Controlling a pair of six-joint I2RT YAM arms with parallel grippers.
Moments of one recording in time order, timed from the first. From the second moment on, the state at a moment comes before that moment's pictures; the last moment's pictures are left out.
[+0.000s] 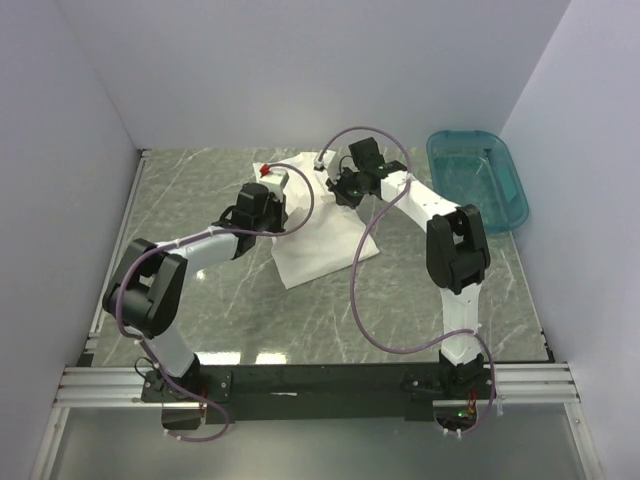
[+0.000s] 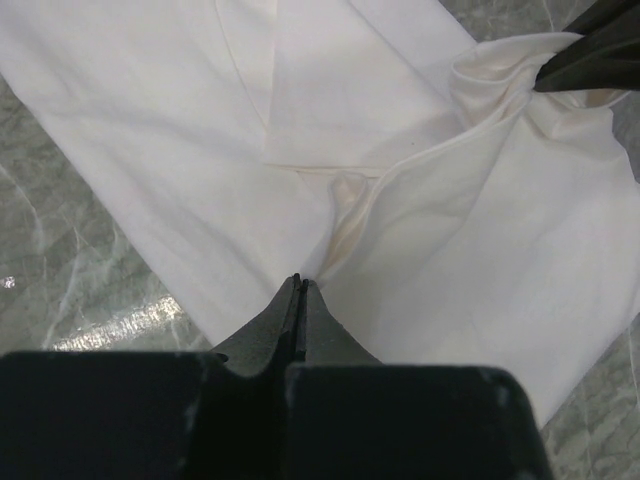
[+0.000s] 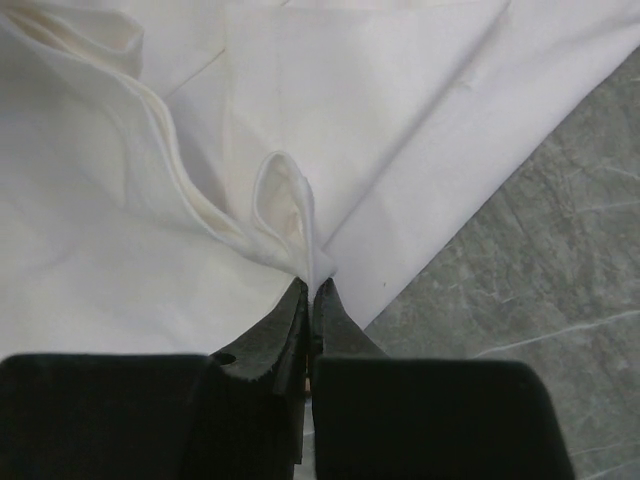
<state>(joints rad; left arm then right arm) -0.45 1.68 0.96 0.22 0.03 -0.17 0.42 2.09 1.72 -0.52 -0.35 -0.62</state>
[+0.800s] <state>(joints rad) -0.42 1.78 1.09 0.20 0.08 -0.13 0.42 2.13 1.72 -0.45 -0.24 -0.54</state>
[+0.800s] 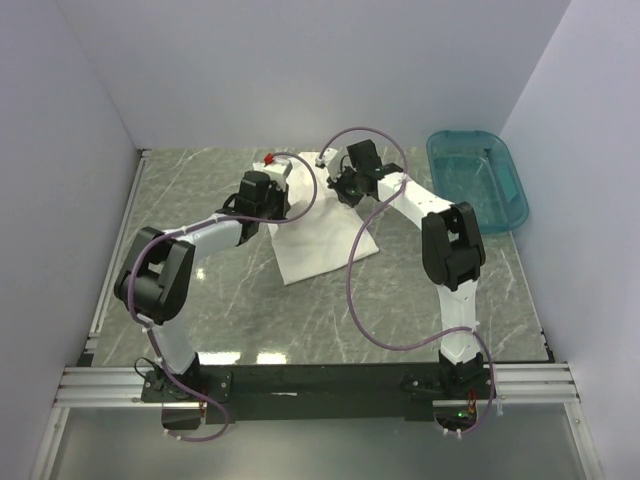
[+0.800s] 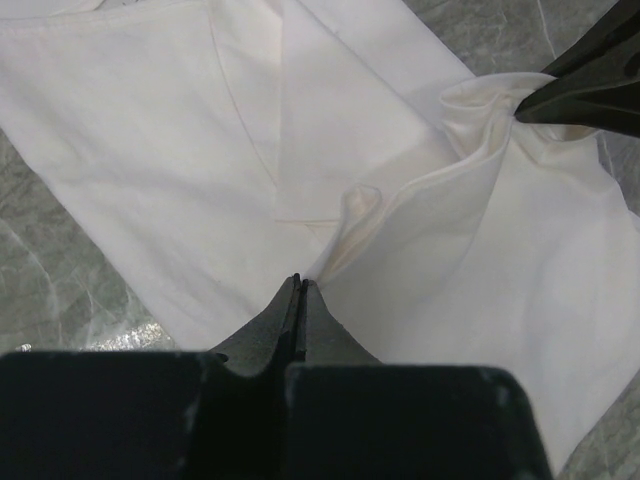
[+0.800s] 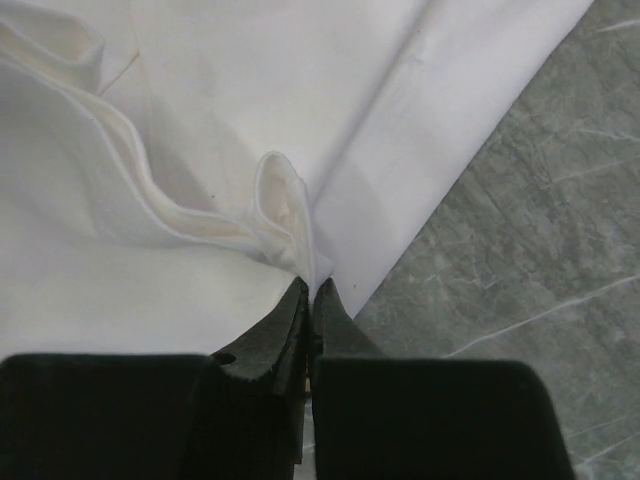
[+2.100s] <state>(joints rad) -0.37 1.63 1.21 0.10 -0.04 -0.17 0.39 2.21 1.88 -0.44 -0.20 -0.41</state>
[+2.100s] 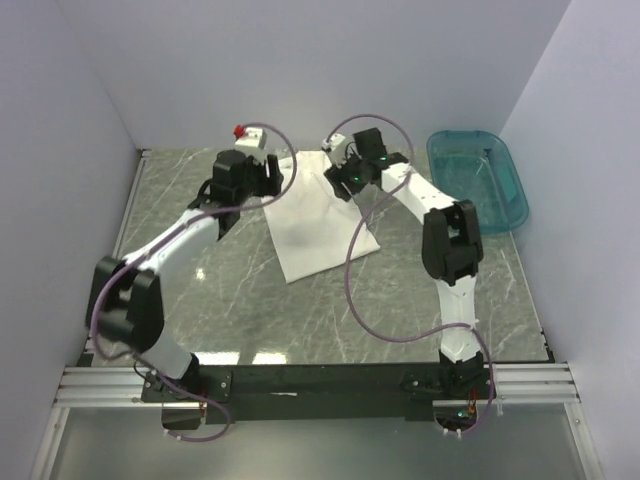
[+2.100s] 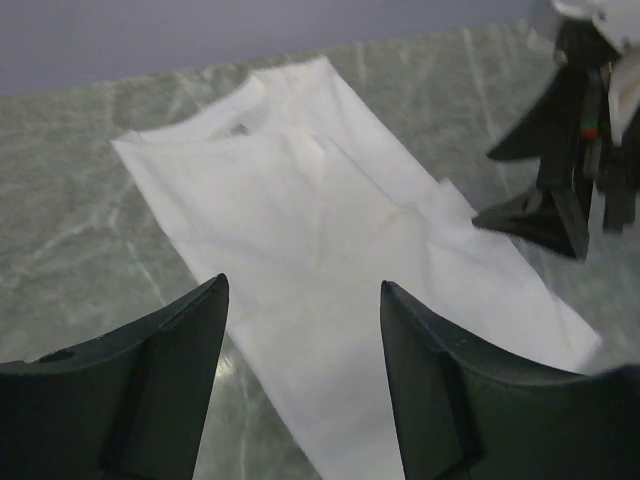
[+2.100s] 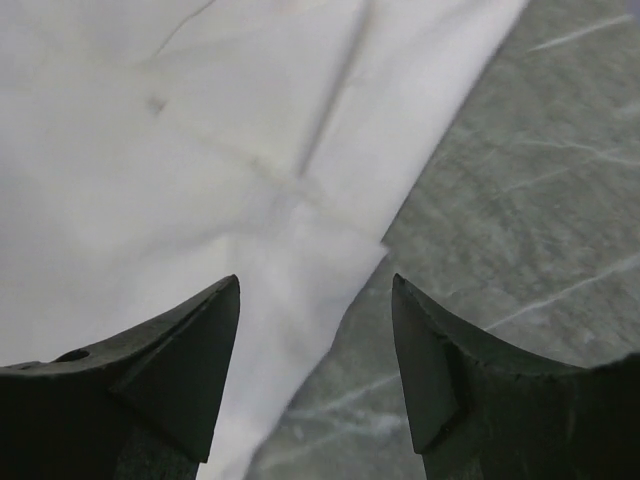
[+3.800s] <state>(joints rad) -0.89 1.56 0.67 0.08 -0.27 0.45 0.31 1.68 1.05 -0.55 -0.62 -1.55</state>
